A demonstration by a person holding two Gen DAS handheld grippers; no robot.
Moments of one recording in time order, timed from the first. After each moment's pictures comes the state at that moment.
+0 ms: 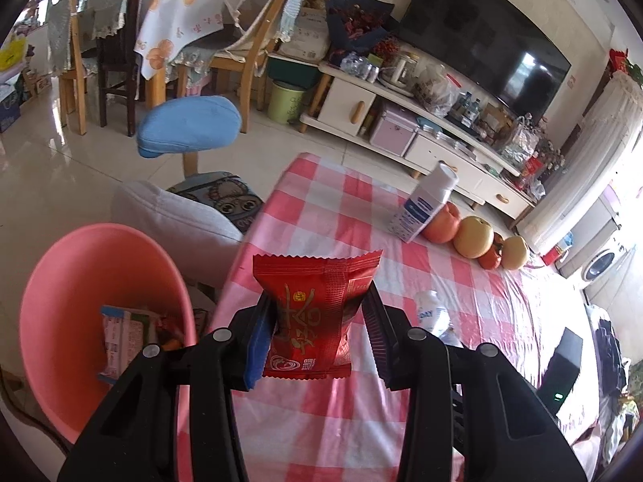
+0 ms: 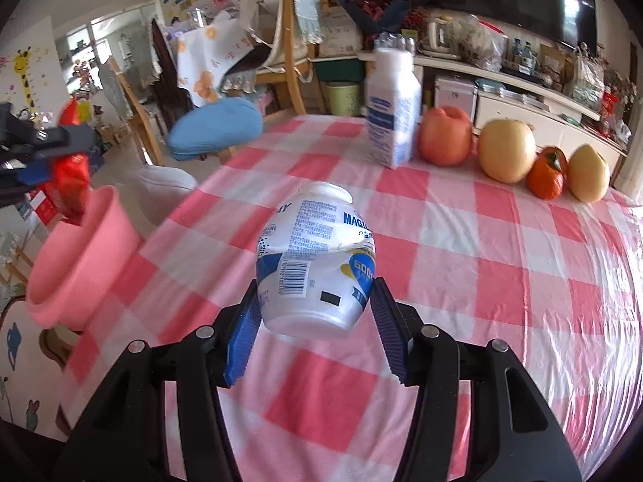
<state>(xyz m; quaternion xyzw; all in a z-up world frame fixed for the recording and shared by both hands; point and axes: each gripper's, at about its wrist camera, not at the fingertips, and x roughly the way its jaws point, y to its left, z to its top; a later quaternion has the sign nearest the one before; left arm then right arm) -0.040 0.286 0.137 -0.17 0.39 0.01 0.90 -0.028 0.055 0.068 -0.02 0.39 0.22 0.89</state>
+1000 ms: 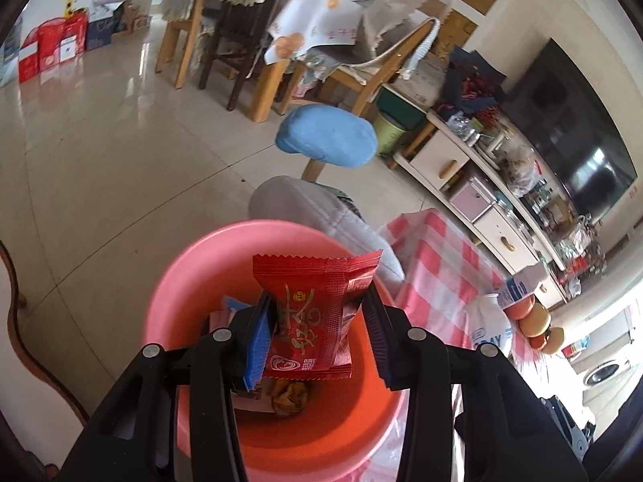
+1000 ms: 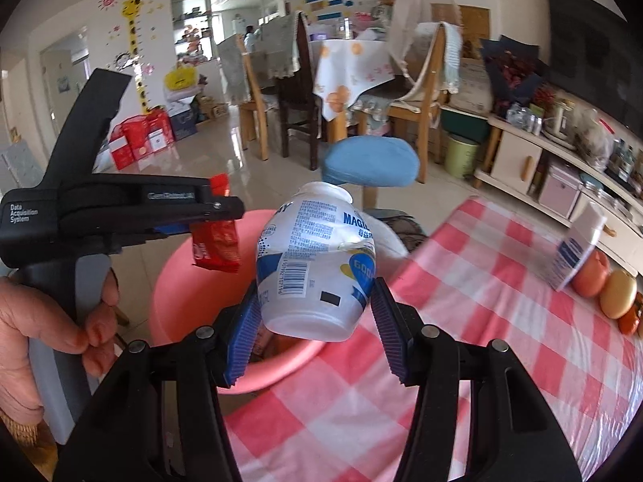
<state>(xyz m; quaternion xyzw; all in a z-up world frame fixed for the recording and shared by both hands) -0.095 0.460 0.106 -0.30 0.36 0.15 0.87 -0.093 0.260 0.143 -0.10 0.32 0.38 0.86</state>
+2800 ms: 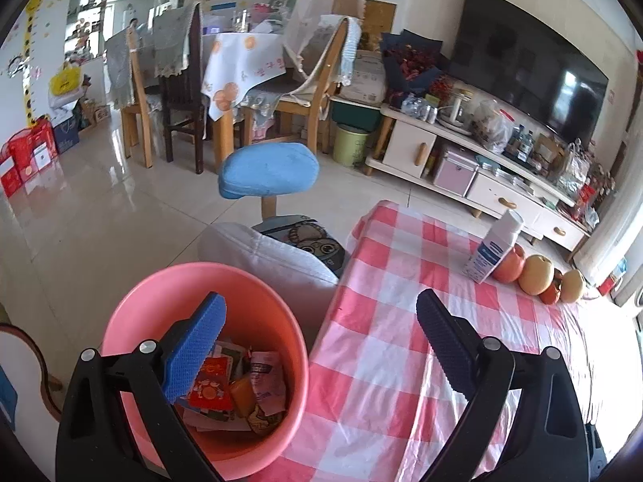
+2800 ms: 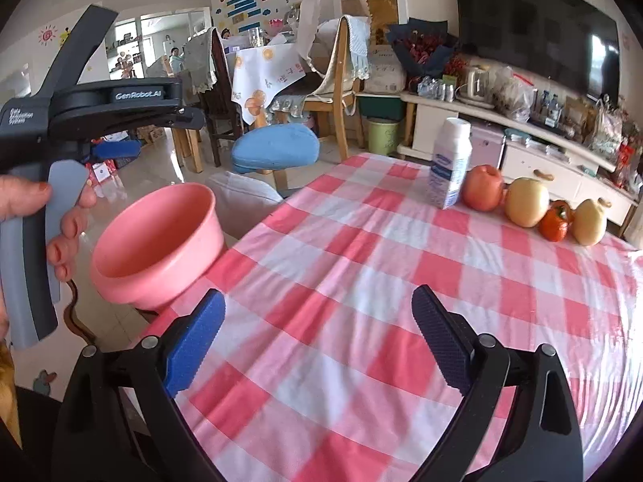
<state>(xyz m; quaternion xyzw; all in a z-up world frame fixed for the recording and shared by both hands) -0.063 0.326 0.158 -0.12 0.34 0.13 0.92 -0.116 0.091 0.116 -0.06 0.33 0.26 0.91</state>
